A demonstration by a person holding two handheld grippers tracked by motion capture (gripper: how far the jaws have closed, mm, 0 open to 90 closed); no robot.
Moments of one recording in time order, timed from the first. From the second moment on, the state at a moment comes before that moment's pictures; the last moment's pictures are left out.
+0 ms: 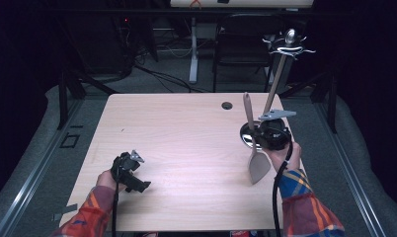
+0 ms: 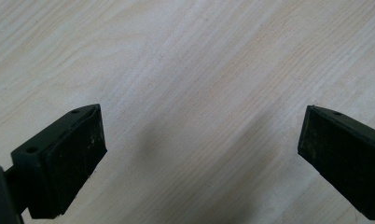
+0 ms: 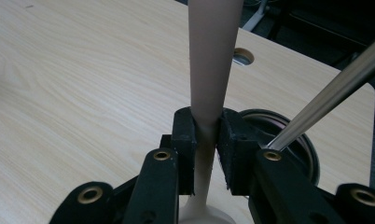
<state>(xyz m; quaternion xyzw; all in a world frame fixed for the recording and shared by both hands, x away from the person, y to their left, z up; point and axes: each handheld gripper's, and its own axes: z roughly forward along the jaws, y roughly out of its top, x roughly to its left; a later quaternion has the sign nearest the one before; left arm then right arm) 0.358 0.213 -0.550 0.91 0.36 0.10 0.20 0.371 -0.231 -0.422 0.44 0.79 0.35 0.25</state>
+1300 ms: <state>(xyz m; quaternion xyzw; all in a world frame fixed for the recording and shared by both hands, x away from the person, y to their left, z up) 0.358 0.210 -0.552 0.91 0.36 0.10 0.19 0.376 -0.269 -0.383 0.48 0.71 0.39 0.33</state>
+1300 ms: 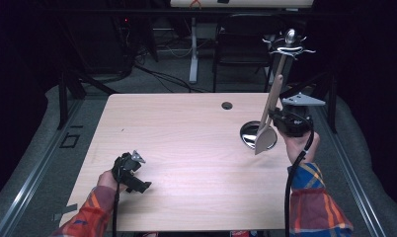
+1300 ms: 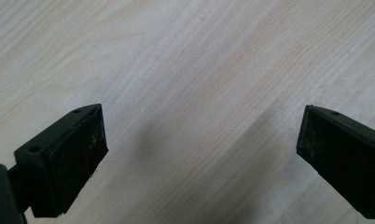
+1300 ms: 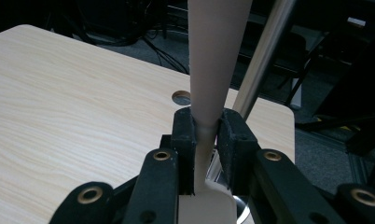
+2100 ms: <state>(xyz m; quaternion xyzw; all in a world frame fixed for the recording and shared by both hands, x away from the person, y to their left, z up) 0.358 0.210 -0.553 0.91 0.36 0.10 0.19 0.381 -0.283 -0.364 0.51 0.67 0.37 0.38</state>
